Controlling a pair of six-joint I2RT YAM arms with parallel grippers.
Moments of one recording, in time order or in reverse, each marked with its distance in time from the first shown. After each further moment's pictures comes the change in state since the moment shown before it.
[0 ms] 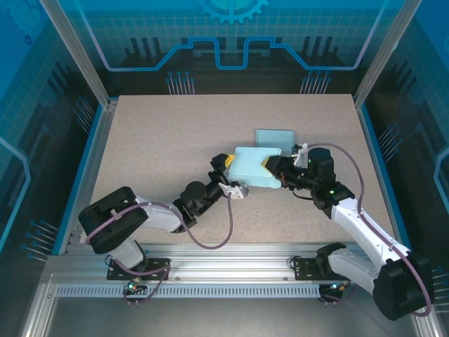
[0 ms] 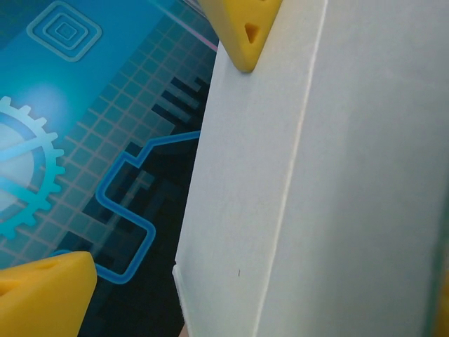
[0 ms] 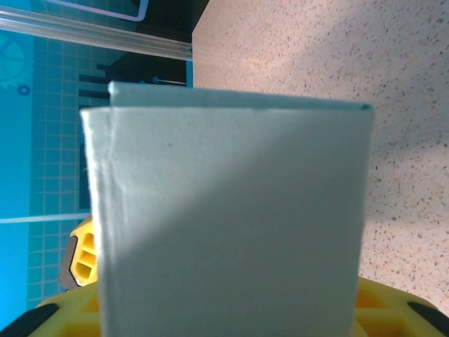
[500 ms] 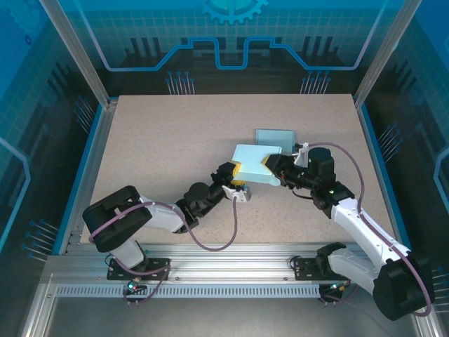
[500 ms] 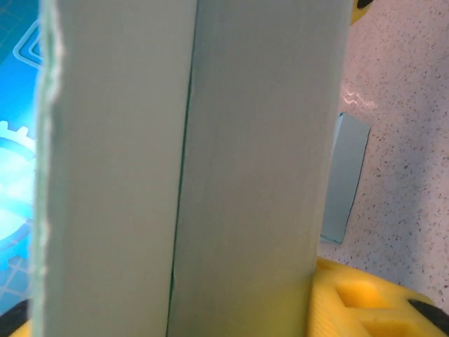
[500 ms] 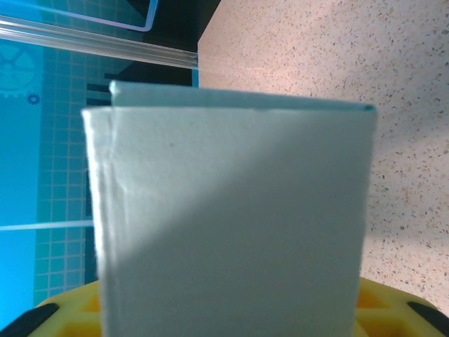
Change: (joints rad) left arm -0.016 0.018 0.006 -0.030 -0.025 0.122; right arm 0.000 0.000 0.000 0.020 0.011 0.017
